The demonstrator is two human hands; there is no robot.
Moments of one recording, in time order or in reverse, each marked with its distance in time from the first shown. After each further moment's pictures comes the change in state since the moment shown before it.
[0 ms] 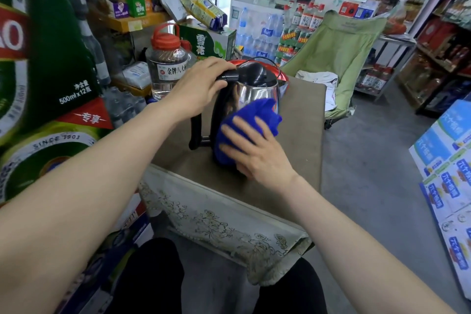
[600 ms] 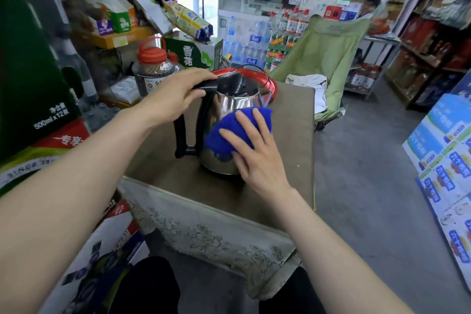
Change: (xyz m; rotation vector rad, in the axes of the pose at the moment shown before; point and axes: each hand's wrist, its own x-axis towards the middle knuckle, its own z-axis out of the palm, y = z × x) left_hand 0.011 -0.015 -0.013 0.003 -0.089 0.069; right_hand 0.003 0.000 -0.010 0.297 0.202 0.455
